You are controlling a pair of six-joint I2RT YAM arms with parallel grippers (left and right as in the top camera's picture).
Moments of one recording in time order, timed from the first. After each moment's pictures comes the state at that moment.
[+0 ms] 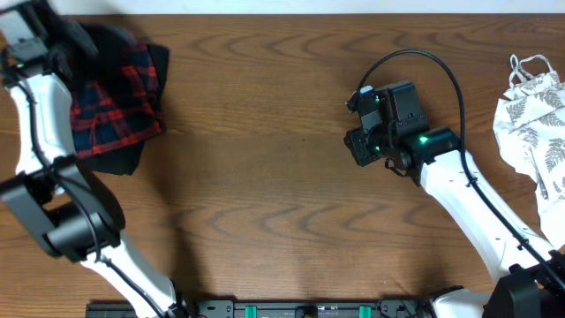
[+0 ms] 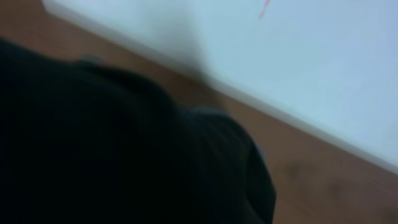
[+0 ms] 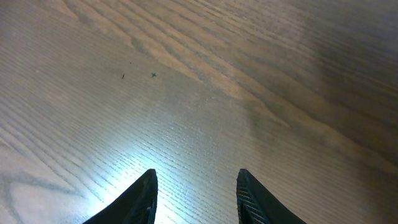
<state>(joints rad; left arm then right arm) 0.42 2.05 1.77 -0.44 0.25 -0.16 0.34 1.50 1.08 -0.58 -0.16 -0.04</state>
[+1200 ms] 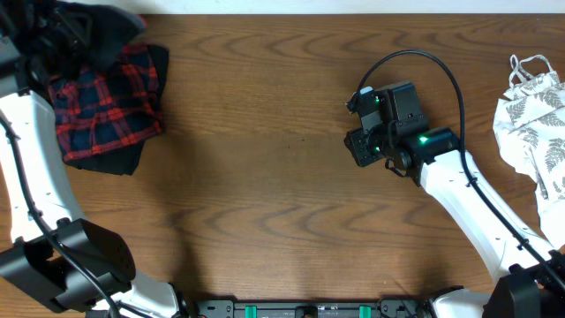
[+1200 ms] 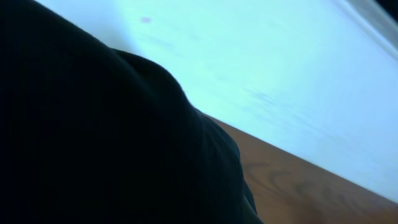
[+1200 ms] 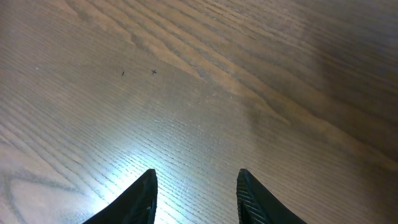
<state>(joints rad) 0.42 1.75 1.76 -0.58 0.55 -0.30 0.34 1.50 1.08 -0.59 -0.16 -0.04</state>
